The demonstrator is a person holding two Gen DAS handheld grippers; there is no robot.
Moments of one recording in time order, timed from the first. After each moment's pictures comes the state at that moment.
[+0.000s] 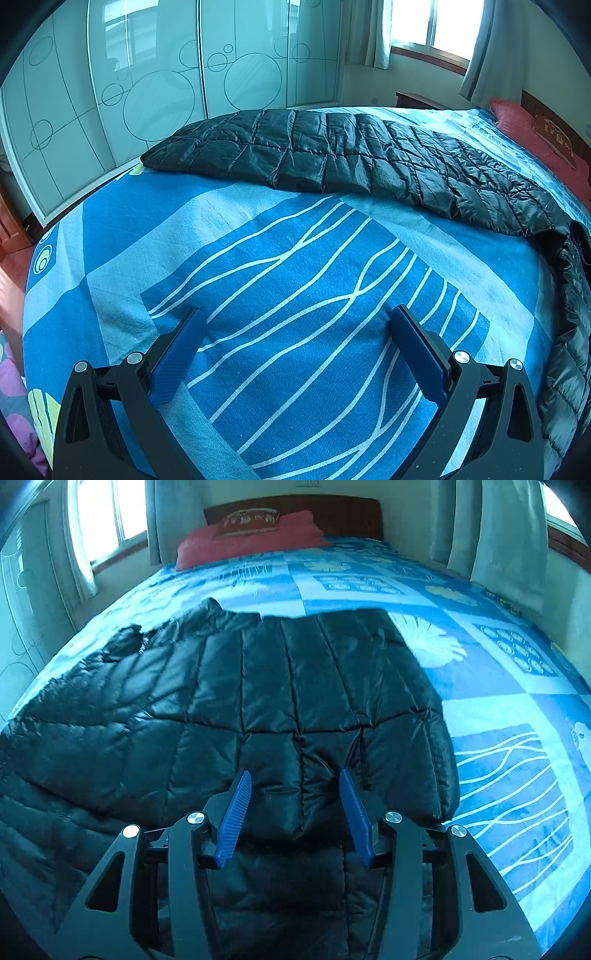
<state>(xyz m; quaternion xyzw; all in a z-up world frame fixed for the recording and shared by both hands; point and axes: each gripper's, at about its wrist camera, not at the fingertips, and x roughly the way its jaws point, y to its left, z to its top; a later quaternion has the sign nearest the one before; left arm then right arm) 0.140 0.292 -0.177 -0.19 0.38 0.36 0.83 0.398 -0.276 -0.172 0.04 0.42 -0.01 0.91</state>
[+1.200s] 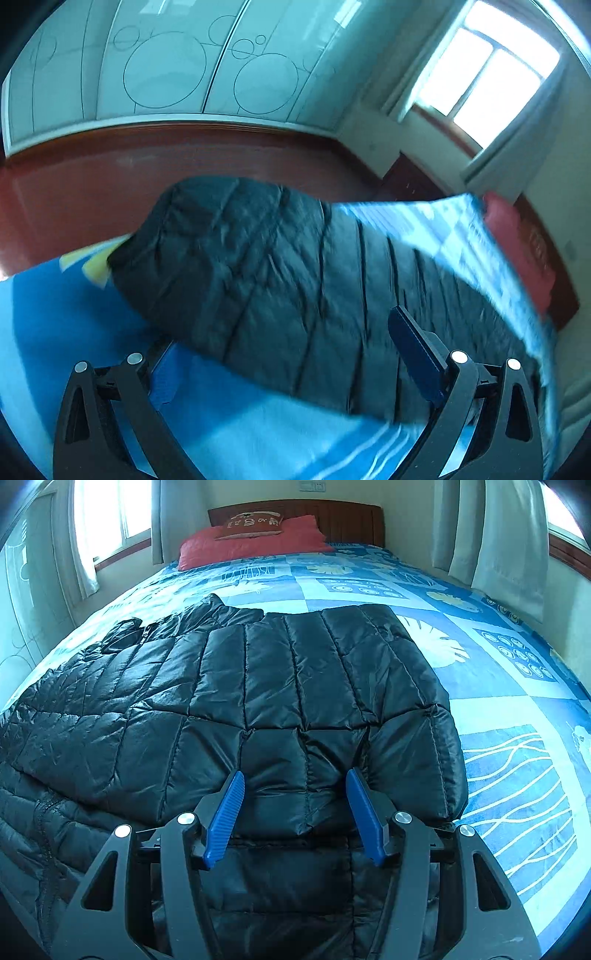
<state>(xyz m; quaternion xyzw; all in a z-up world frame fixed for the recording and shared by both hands) 0.162 0.464 -0.154 -0.36 0.26 0.30 0.84 0.390 -0.266 -0.176 0.02 0.40 -0.02 0.91</state>
